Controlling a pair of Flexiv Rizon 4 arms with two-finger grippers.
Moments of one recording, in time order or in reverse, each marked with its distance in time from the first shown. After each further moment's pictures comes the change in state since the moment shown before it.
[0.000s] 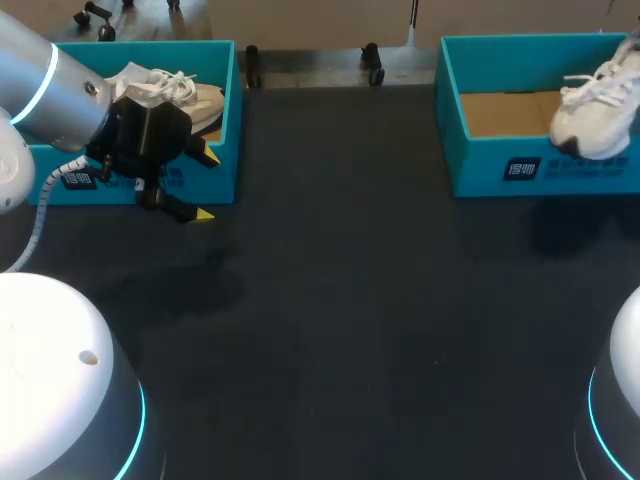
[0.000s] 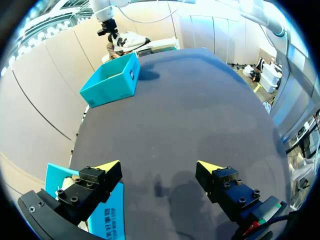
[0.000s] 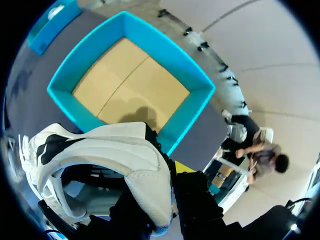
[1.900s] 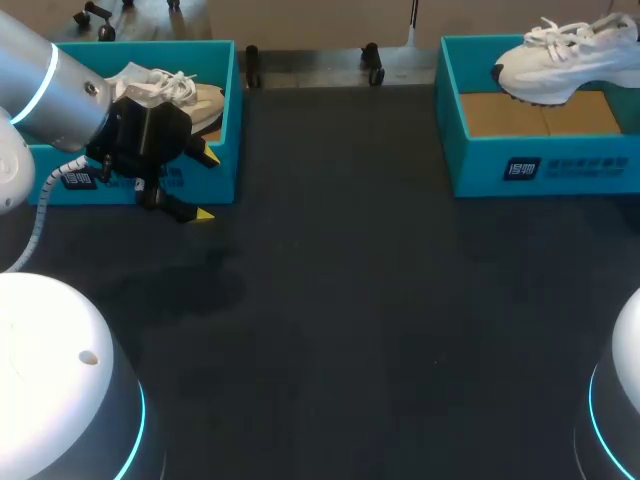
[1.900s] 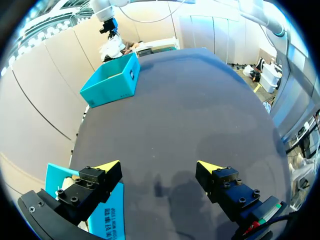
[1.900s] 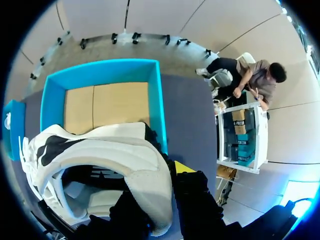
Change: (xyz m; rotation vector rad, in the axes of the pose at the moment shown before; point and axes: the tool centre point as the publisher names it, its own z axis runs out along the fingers) left arm 0.000 0.000 0.000 0.000 0.000 0.000; right arm -0.003 -0.017 0.002 0.050 0.008 0.717
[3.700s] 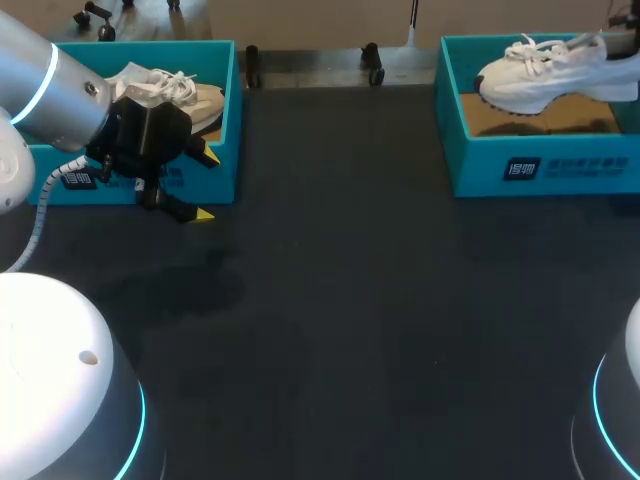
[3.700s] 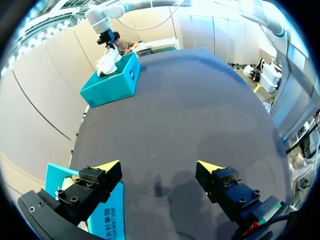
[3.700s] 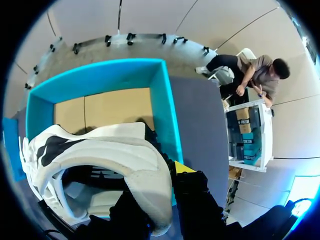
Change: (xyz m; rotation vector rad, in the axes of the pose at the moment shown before) left arm 0.000 0.000 0.000 0.000 0.000 0.000; right arm 0.032 0.043 0.067 0.001 -0.003 0.066
